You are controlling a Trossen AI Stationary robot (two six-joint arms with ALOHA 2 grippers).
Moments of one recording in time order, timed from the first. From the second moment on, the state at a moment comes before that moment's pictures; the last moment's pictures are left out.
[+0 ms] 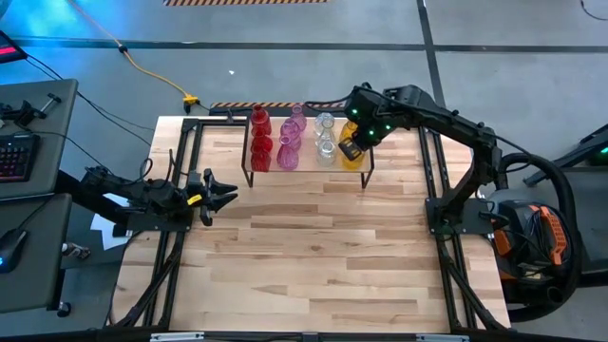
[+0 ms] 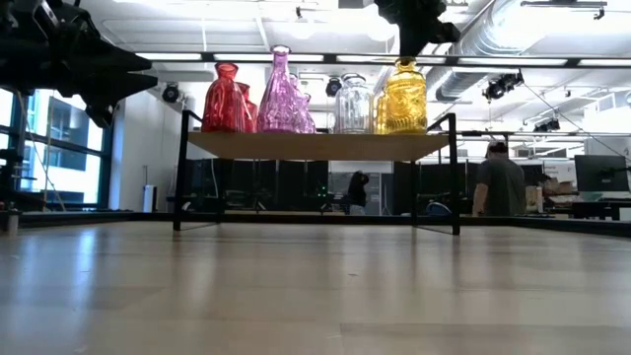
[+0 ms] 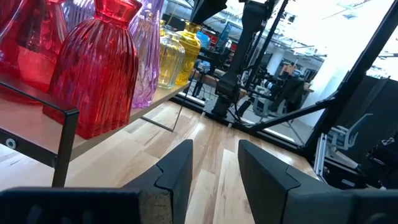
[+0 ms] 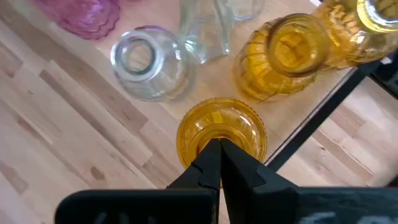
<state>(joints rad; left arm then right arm) -0.30 0.01 0.03 0.01 -0.49 -0.34 -0.35 1.67 1.93 -1.46 0.05 0.50</state>
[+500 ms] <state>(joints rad) -0.30 0.01 0.03 0.01 -0.49 -0.34 -0.35 1.67 1.93 -1.45 0.06 0.49</state>
